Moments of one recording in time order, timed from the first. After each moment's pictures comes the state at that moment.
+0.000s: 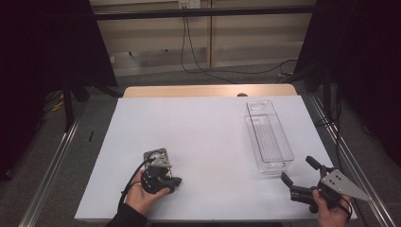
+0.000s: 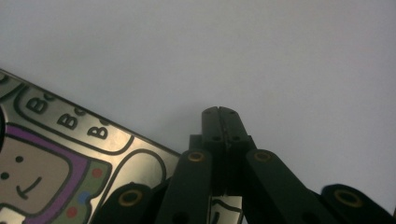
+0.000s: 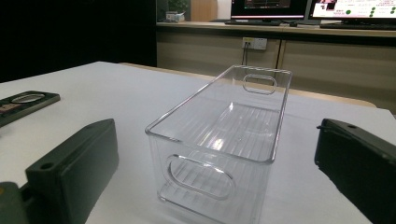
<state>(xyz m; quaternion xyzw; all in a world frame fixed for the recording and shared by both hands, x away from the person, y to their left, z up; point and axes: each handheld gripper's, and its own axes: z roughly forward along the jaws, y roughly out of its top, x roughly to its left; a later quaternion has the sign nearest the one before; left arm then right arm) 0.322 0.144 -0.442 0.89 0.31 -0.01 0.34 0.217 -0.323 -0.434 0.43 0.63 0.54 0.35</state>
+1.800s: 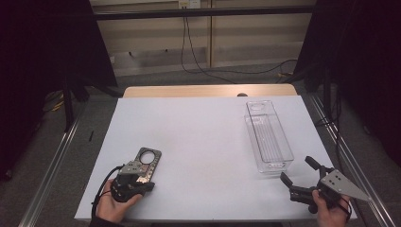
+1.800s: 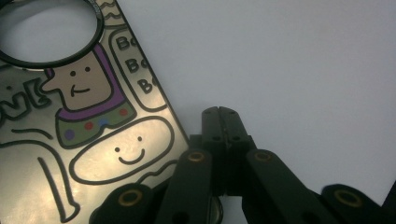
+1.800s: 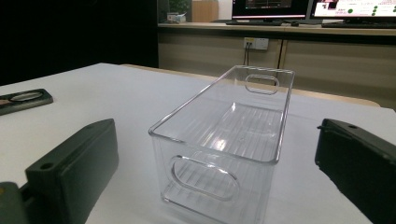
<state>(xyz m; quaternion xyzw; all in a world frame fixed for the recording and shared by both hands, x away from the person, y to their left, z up) 0.305 0.216 -0.437 0.87 0.36 0.03 0.32 0.217 -0.321 -0.434 0.43 0.63 0.55 0.34</state>
